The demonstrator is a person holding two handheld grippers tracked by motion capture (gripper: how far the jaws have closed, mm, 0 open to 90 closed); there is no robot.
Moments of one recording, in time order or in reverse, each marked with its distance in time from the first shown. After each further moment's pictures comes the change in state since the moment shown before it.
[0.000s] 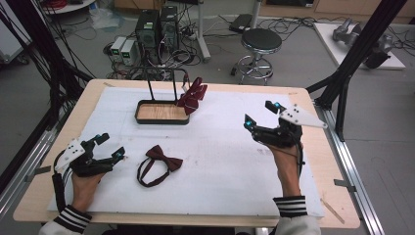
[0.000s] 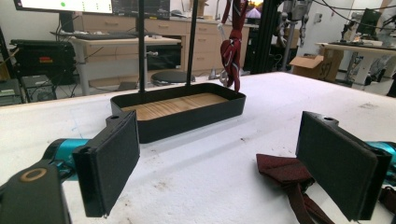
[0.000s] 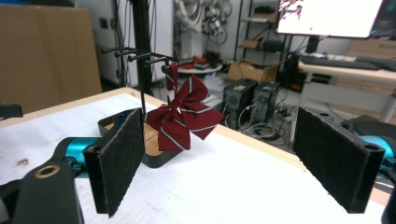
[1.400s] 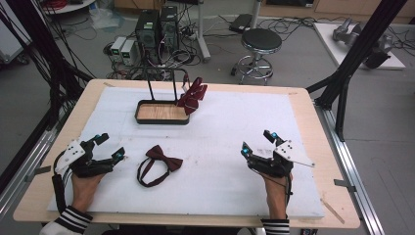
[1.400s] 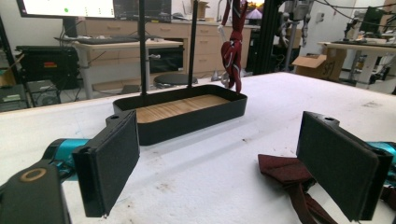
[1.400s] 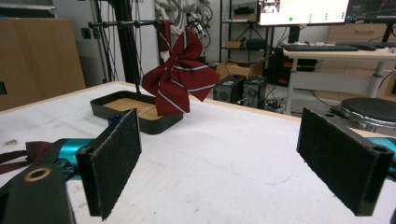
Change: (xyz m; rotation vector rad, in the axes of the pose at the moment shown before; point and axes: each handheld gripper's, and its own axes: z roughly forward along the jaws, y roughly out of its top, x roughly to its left) left arm -0.002 0.000 -0.001 -0.011 0.018 0.026; right arm 0.022 -0.087 -0.015 -0.037 -0.072 0.076
